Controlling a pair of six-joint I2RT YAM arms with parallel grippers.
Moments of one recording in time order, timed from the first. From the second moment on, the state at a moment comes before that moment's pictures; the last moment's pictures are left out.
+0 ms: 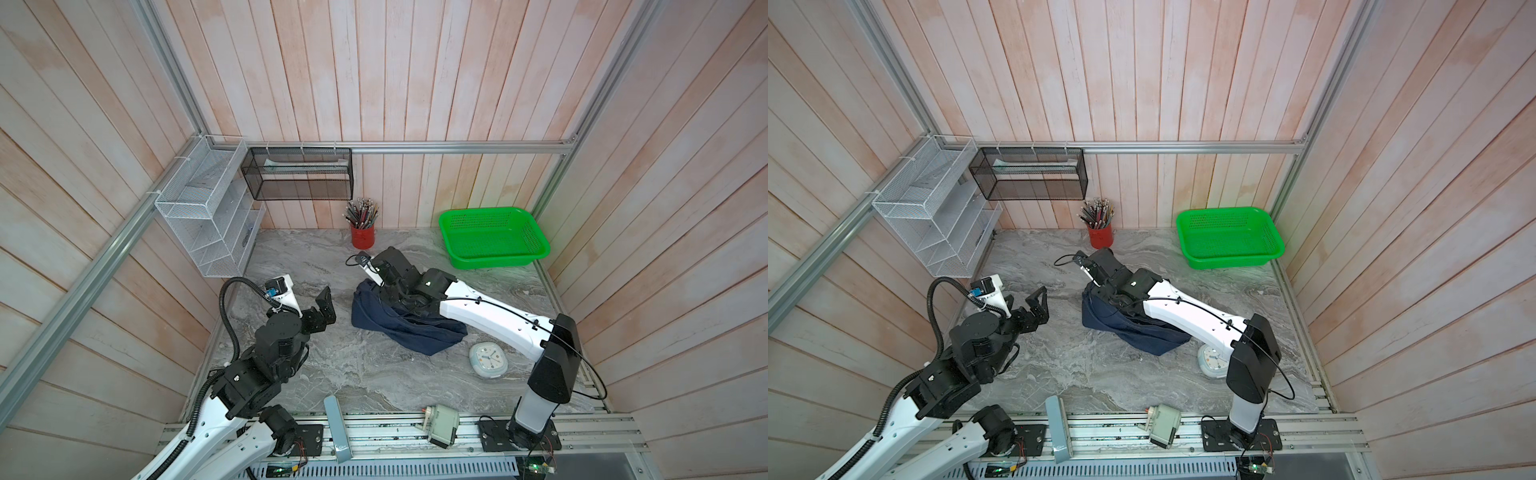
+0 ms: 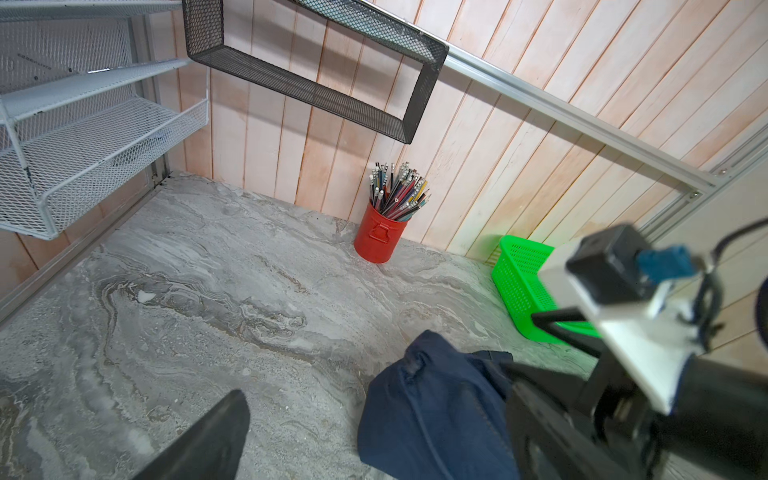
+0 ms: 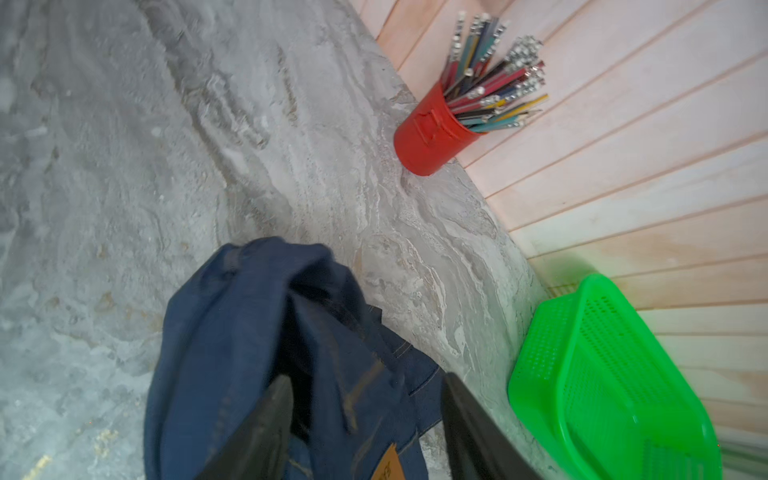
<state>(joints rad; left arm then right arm) -0.69 0.64 0.79 -0.43 -0.57 -0.50 0.94 1.77 1.67 -0.64 0.39 -0.16</state>
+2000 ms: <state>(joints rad) -0.87 1.26 0.71 0.05 -0.27 -0.86 0.49 1.33 0.68 -0.02 -0.62 1.49</state>
